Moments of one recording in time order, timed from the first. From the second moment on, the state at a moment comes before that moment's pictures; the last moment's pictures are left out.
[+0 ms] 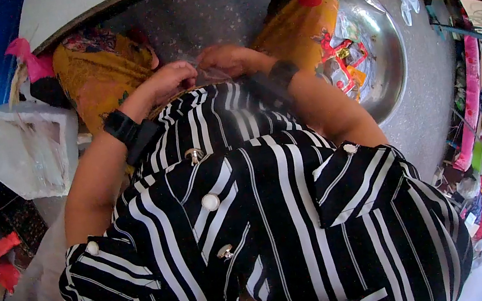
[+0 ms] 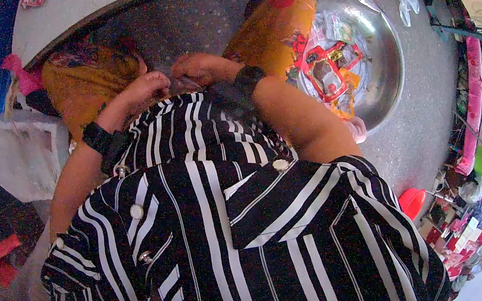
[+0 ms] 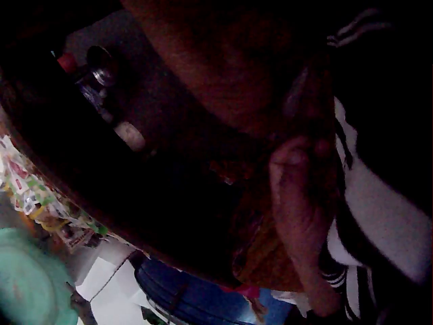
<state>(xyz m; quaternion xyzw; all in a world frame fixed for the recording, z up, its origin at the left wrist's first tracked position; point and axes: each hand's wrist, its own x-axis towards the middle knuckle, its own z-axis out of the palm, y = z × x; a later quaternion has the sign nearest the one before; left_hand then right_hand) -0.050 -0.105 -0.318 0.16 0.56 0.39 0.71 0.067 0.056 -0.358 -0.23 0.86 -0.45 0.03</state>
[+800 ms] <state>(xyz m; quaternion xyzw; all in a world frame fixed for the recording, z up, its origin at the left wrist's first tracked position) -0.052 -0.108 -0.317 0.09 0.50 0.45 0.73 0.062 0.040 -0.345 0.12 0.46 -0.85 0.21</state>
